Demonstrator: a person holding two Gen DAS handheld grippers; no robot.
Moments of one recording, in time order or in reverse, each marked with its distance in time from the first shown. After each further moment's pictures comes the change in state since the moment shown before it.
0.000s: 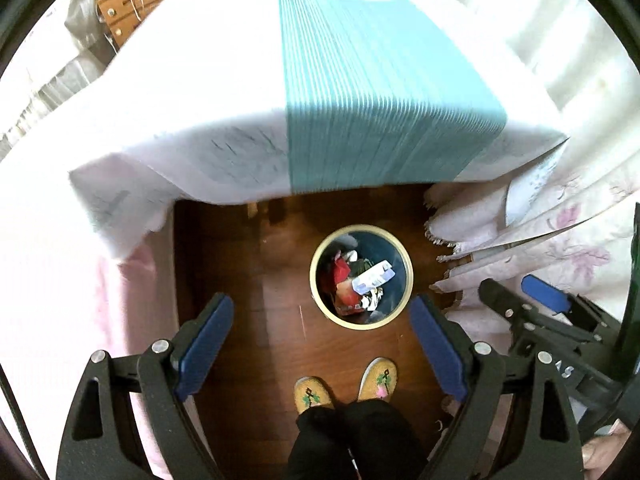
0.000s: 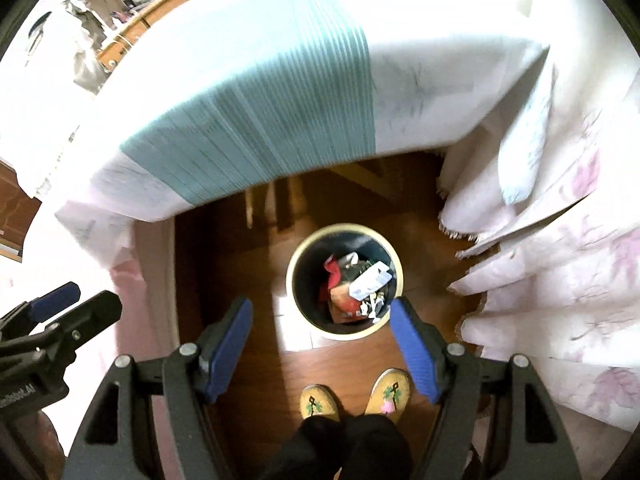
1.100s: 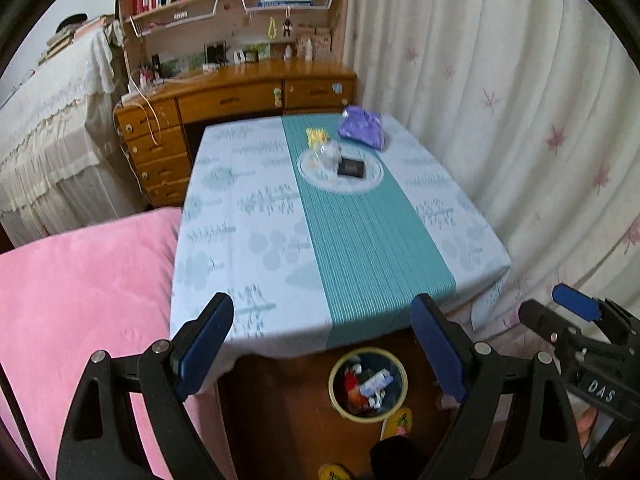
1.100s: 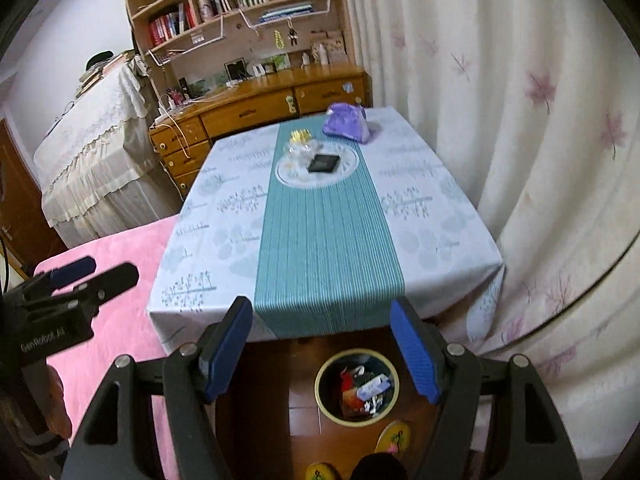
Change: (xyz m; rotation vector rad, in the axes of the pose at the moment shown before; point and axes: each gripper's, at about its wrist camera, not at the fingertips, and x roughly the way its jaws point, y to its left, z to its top) left arm -0.187 0.047 0.085 0.067 -0.411 -0.026; right arm -0.193 0.095 0.063 -0.112 -0.398 -0.025
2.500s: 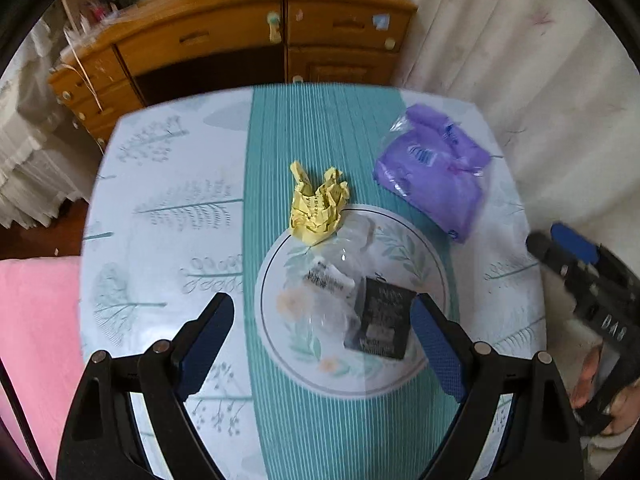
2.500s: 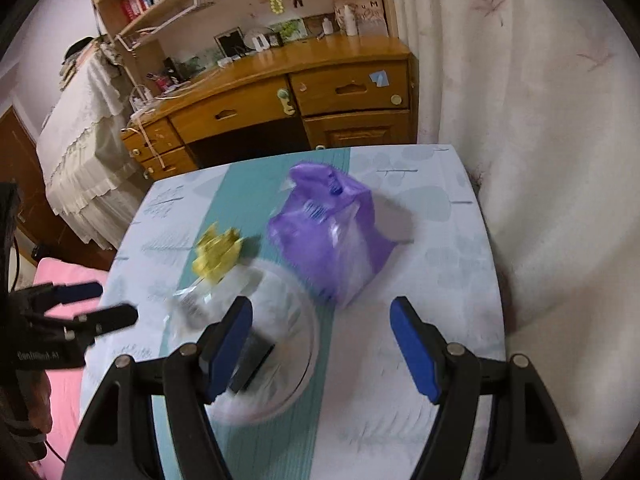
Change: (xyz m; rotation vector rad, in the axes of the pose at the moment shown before) left arm 0.414 -0.007 0.302 -0.132 0.396 0.032; right arm 0.397 -0.125 0.343 -0.104 0.175 0.165
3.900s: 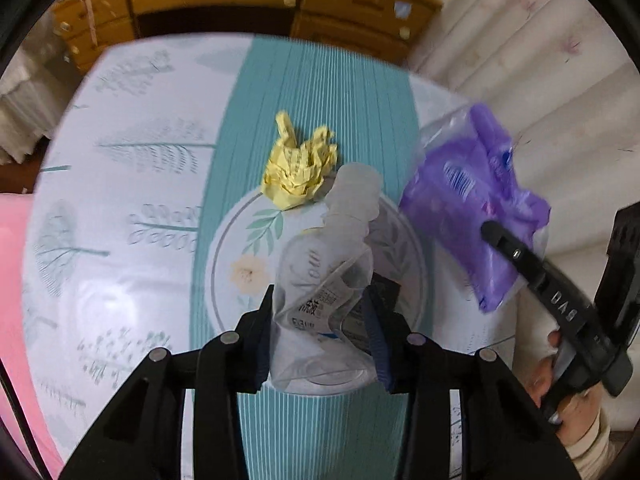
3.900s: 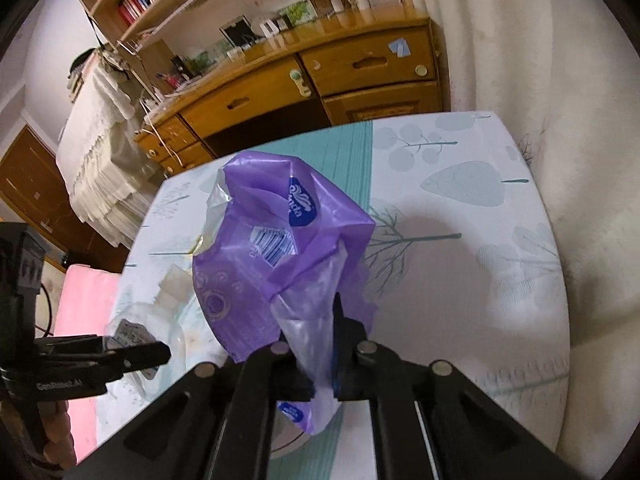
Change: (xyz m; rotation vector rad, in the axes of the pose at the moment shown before) left arm 0.022 -0.006 -0.032 -0.174 0.024 -0.121; right arm 0.037 -0.005 -0.011 0.052 0.017 0.156
